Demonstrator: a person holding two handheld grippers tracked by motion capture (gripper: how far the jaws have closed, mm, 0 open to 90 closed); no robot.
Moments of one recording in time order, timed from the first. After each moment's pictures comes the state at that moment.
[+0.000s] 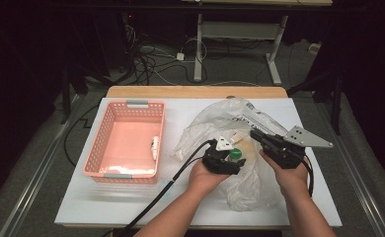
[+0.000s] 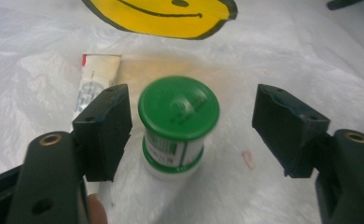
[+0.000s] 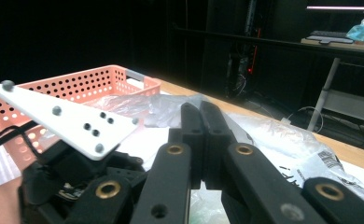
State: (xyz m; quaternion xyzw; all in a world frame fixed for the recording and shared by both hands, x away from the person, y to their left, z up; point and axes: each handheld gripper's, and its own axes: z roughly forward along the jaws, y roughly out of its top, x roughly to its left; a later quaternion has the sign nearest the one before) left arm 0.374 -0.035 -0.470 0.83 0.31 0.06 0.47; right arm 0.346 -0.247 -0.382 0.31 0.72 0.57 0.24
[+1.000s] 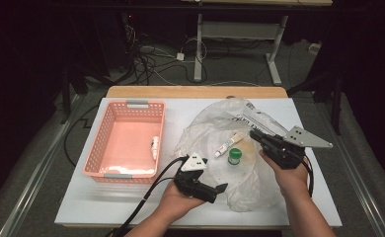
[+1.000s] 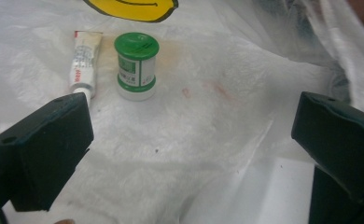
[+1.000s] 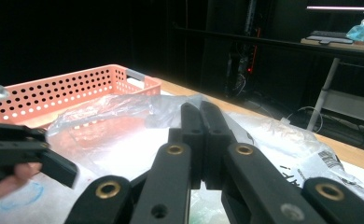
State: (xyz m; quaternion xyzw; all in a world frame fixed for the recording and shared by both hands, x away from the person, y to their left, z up) left arm 0.303 0.043 -0.442 0.82 0.29 0.03 0.50; right arm 0.345 -0.245 -0.381 0.31 0.72 0.57 0.24
